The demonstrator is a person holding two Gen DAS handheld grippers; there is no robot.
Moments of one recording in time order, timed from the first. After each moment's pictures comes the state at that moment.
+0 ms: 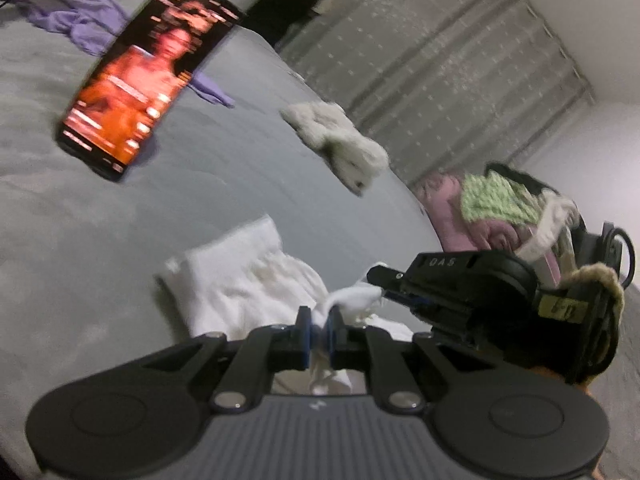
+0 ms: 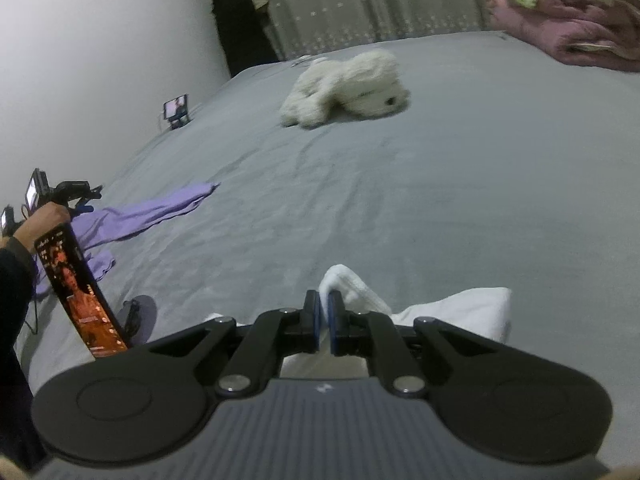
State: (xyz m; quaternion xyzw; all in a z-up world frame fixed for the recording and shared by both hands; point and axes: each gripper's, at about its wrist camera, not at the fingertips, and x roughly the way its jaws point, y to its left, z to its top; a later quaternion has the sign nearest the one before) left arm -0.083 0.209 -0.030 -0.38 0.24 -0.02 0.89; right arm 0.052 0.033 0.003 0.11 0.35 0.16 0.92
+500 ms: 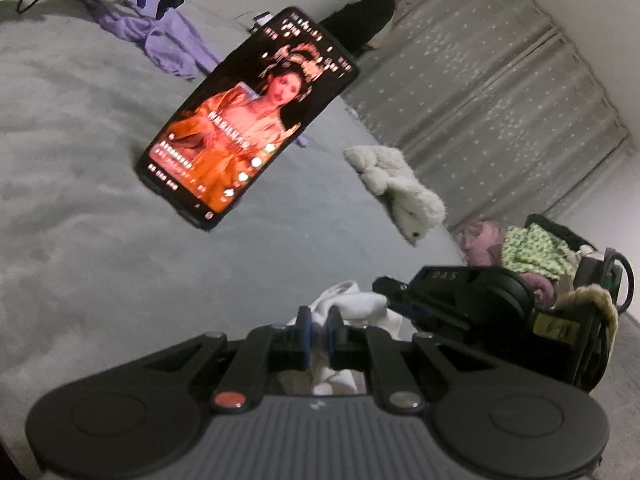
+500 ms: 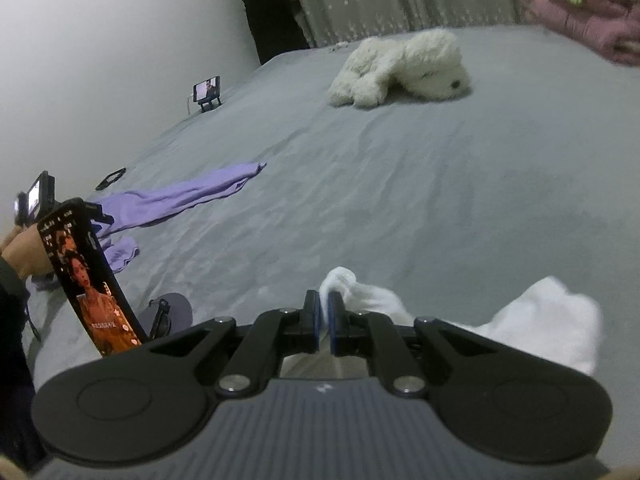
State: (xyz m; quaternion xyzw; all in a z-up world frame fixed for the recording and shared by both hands) left arm -0.084 0.250 -0.043 -0.40 0.23 0.05 0.89; right arm 0.074 0.091 -0.018 0.11 0.35 0.20 0.91
